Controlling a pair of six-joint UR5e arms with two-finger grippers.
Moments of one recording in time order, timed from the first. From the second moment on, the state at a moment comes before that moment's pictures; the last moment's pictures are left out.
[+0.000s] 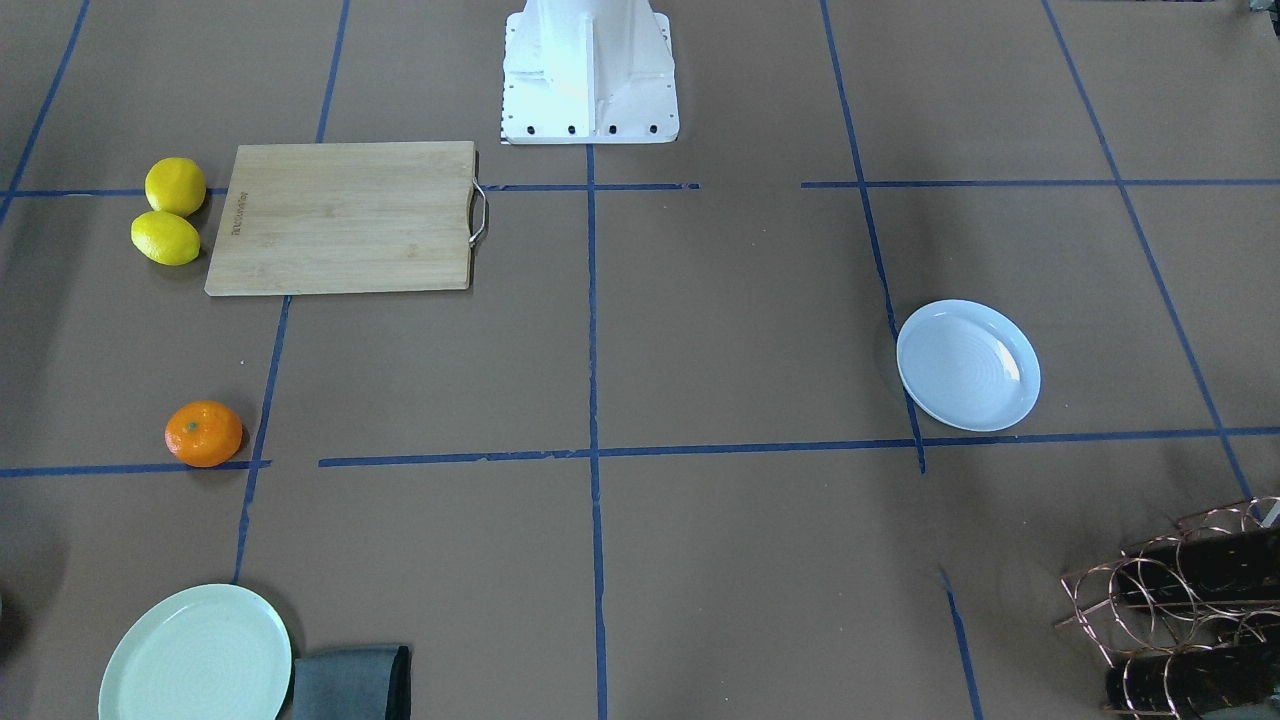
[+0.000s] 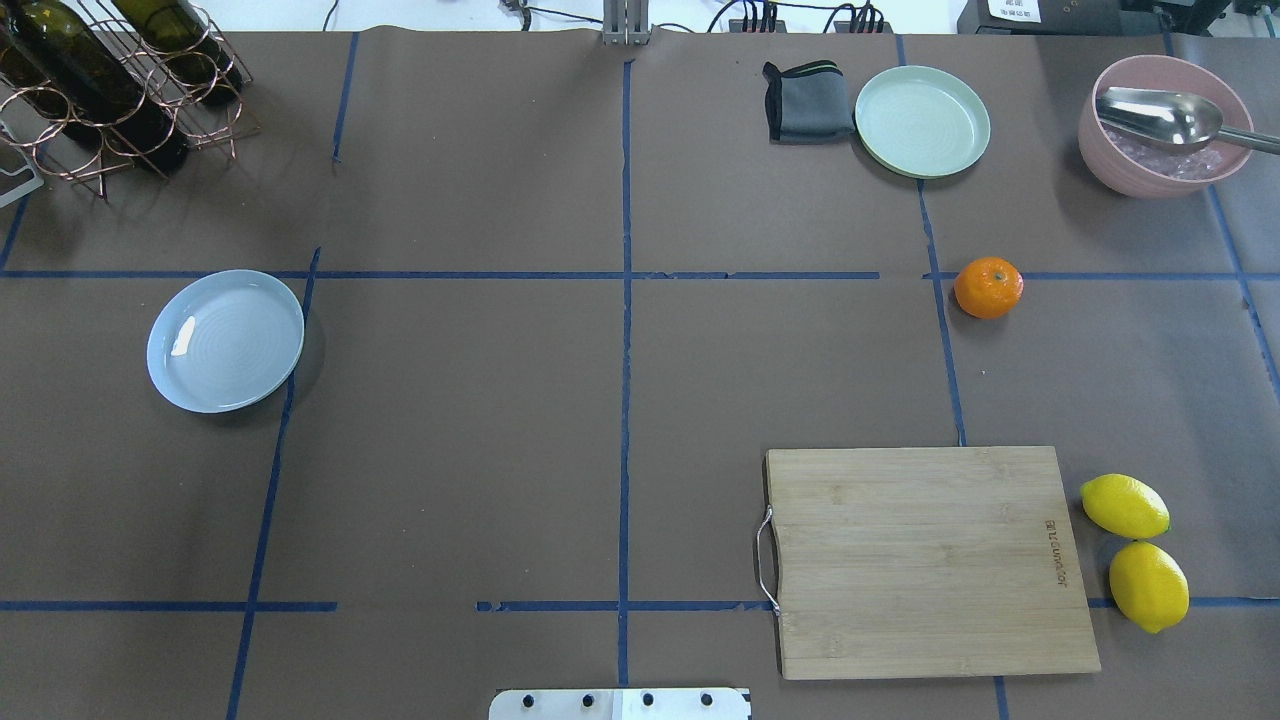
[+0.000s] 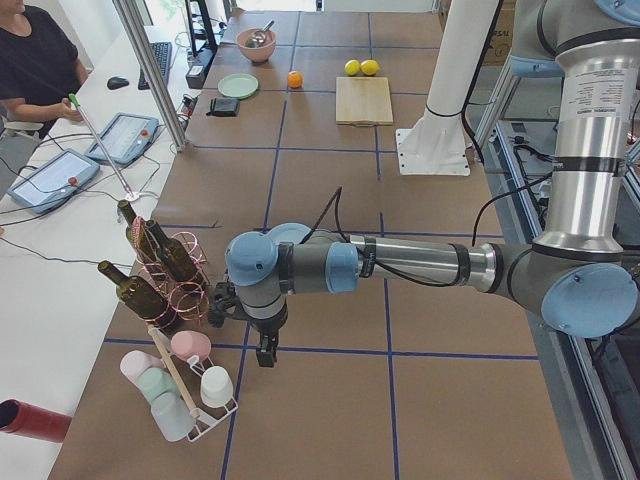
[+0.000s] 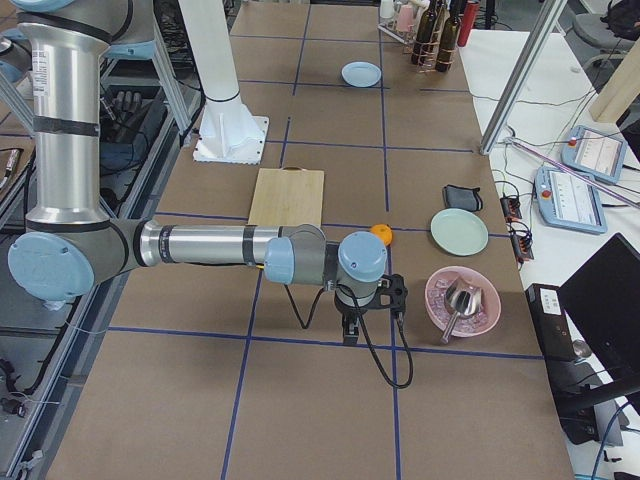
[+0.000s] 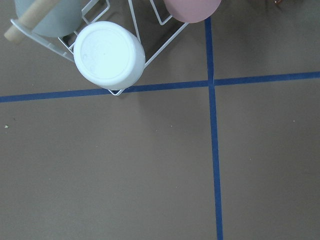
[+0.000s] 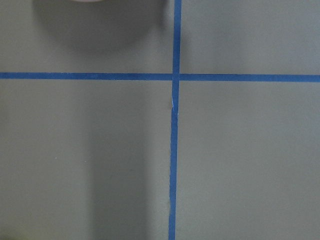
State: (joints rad) left arm -1.64 -1.59 -1.63 -1.45 -2.32 0.12; right arm 1.58 -1.64 1.68 -1.63 2.40 -0.03
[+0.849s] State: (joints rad) left arm -1.52 -1.63 -1.62 -1.74 -2.36 0.08; right arm 1.56 -1.52 1.72 -1.63 2.48 -0.01
